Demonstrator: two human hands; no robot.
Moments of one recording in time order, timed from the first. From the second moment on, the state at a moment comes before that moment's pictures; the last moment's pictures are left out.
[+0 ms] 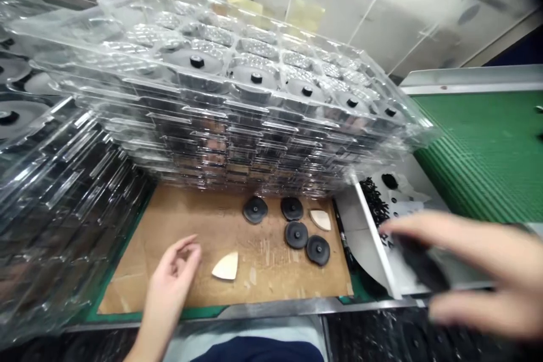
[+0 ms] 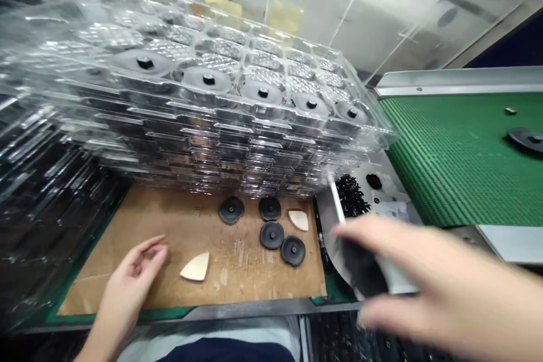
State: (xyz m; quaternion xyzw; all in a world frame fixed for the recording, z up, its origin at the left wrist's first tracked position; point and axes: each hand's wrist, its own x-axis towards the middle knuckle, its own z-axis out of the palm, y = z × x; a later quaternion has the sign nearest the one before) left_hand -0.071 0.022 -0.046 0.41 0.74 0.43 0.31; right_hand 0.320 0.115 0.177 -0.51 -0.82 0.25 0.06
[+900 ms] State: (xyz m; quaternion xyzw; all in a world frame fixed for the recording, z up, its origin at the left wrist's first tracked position) left_hand -0.087 -0.026 -0.004 -0.04 0.36 0.58 0.73; right_hand 0.101 0.027 -0.057 -0.49 -0.76 0.39 0.17
